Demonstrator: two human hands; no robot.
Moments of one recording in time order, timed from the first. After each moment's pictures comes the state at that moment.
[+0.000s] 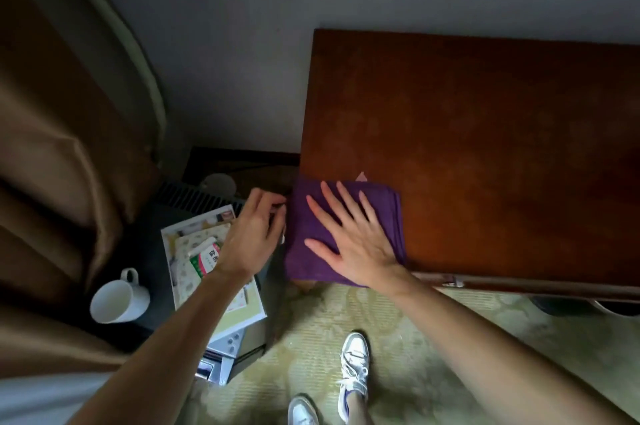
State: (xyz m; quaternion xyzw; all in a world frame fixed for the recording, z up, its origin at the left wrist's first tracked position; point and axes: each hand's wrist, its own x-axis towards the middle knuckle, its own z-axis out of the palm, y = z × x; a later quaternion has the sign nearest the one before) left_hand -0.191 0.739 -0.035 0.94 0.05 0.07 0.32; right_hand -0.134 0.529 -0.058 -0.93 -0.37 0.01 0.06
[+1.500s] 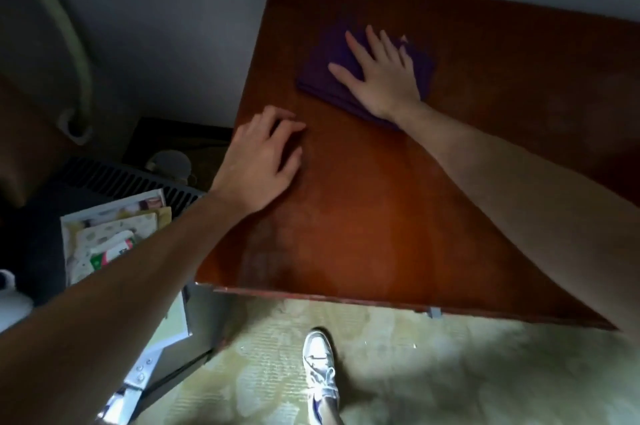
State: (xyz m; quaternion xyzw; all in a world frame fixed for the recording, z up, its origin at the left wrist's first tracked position) left_hand -0.059 0.673 -0.064 0.97 -0.05 0.10 0.19; right_hand 0.127 0.500 -0.042 -0.97 -0.22 0.04 0.10
